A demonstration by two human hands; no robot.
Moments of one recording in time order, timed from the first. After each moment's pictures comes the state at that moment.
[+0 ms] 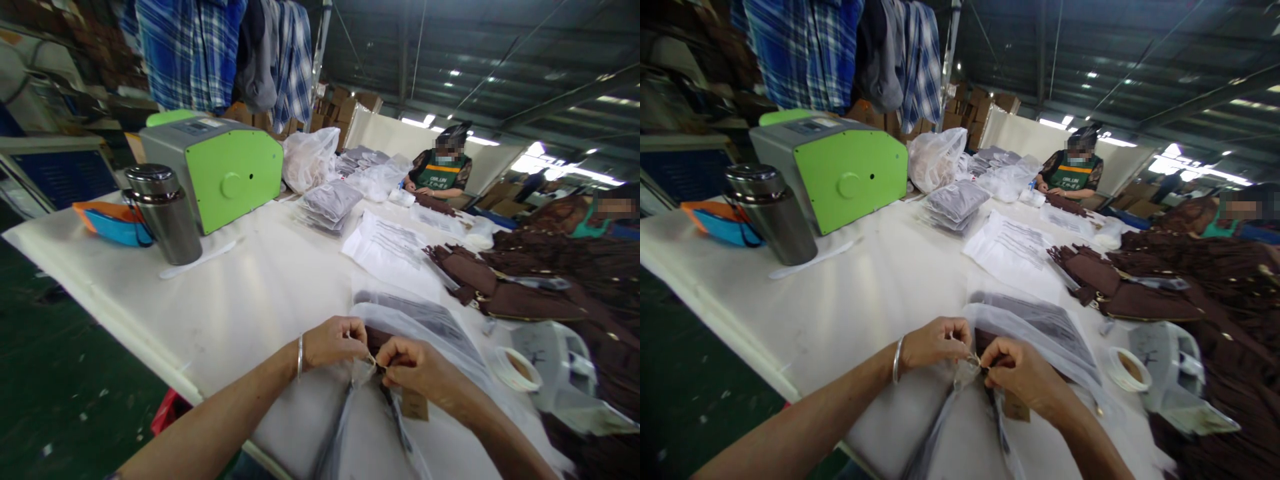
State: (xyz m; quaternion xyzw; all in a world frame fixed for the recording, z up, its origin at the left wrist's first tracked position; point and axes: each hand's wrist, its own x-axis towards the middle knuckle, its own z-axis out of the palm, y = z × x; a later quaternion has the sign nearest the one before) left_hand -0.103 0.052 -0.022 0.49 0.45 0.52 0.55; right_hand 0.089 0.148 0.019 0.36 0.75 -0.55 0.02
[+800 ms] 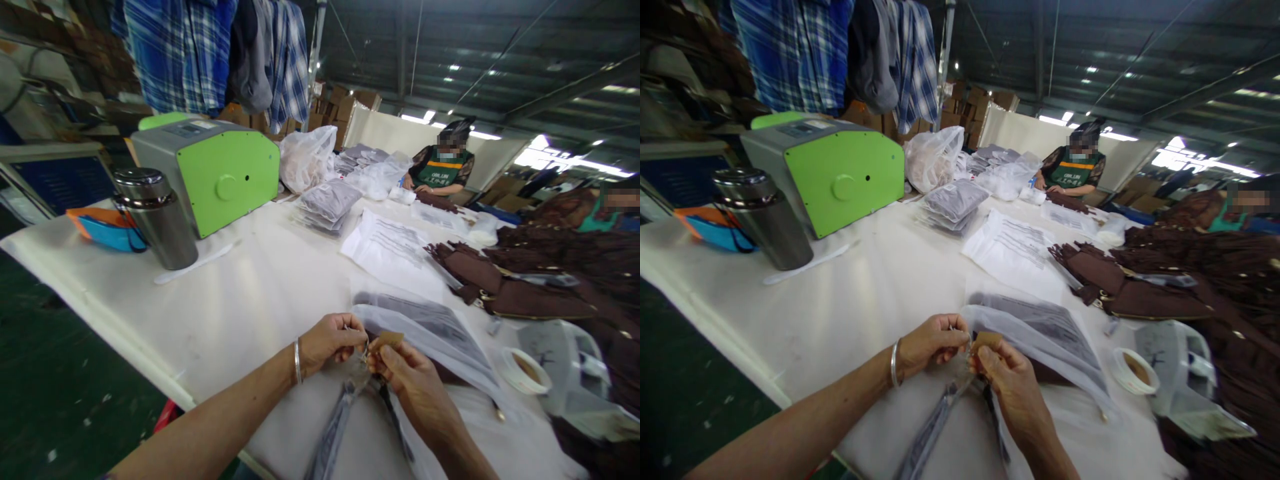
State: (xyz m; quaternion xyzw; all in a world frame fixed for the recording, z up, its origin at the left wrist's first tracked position) left_hand -0.099 0.053 -0.016 0.34 0.43 0.57 0.61; right_hand 0.076 0.118 -0.014 0.33 0.58 -0.70 -0.26
